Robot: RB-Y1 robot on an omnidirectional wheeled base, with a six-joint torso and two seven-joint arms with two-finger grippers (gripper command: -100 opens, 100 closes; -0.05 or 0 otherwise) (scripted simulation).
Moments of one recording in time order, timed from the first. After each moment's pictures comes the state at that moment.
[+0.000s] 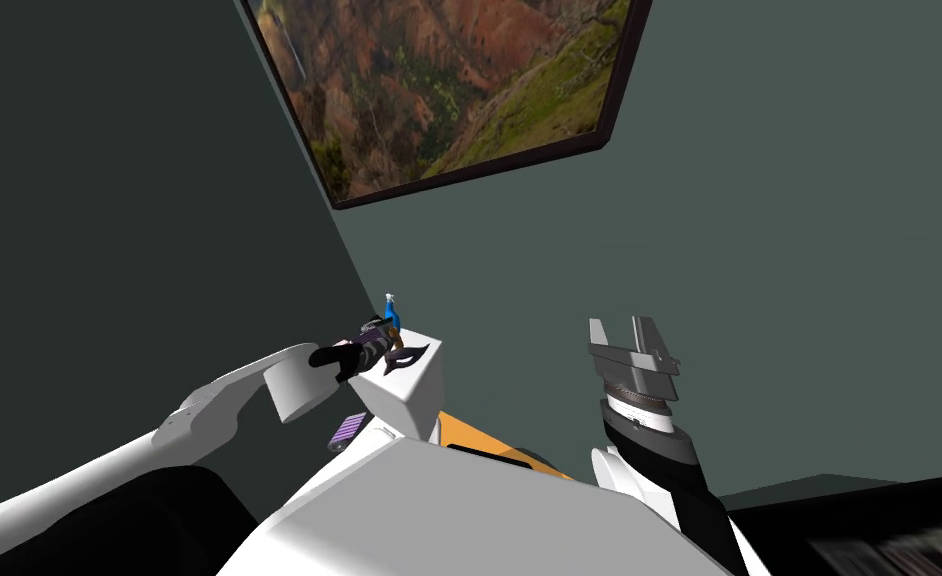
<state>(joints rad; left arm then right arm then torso) 0.60 1.18 0.31 -2.42 0.54 1.04 0.17 0.53 -0.01 0.04 -2.31 0.04 -0.62 -0.13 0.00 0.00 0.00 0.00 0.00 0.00</state>
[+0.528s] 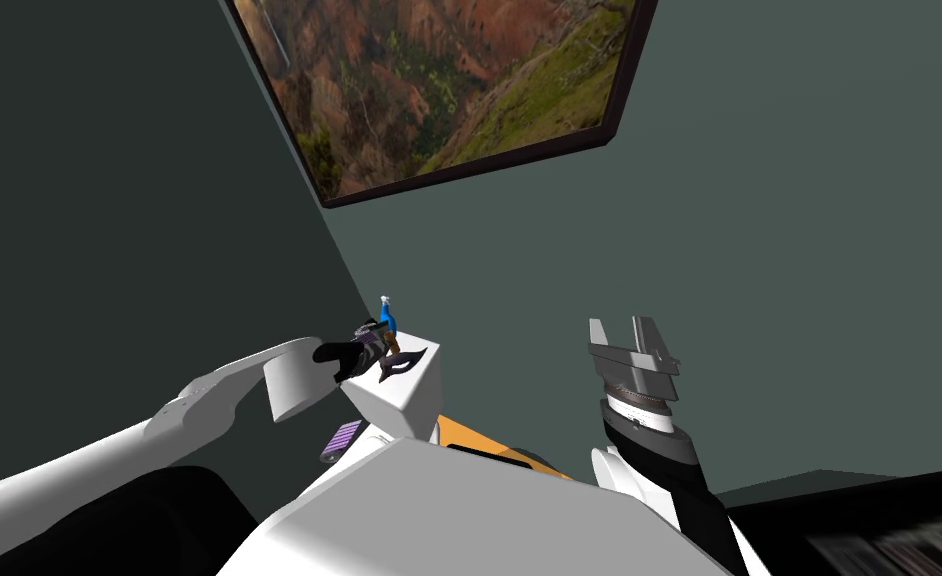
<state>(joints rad) 0.62 1.26 0.34 -2.47 0.59 1.18 0.19 0.53 -0.01 0.04 -2.31 0.04 -0.62 -0.13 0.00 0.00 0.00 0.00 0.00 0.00</state>
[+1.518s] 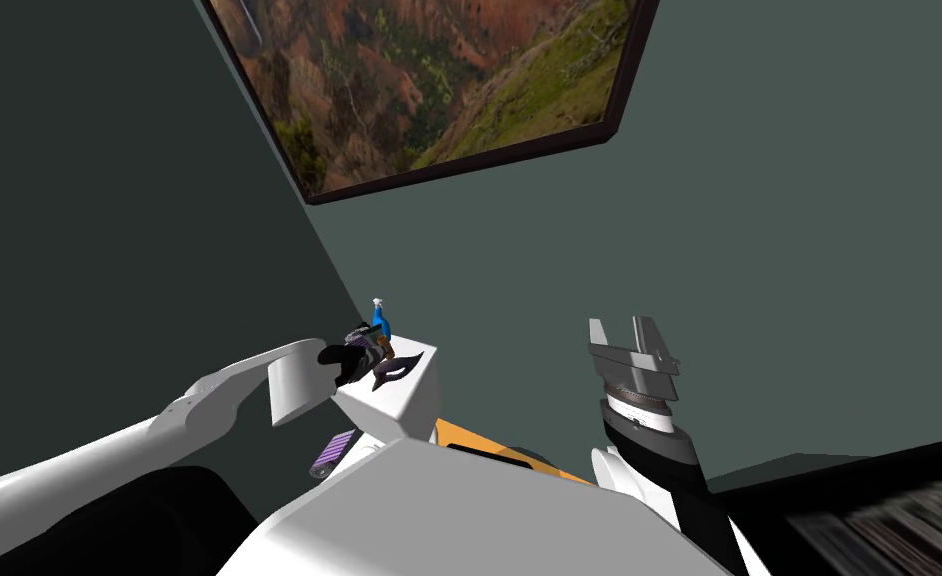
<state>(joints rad) 0.62 1.29 0.31 -2.49 0.60 1.25 0.17 0.53 -0.01 0.04 -2.31 0.04 -0.62 -0.13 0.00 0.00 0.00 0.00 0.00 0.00</state>
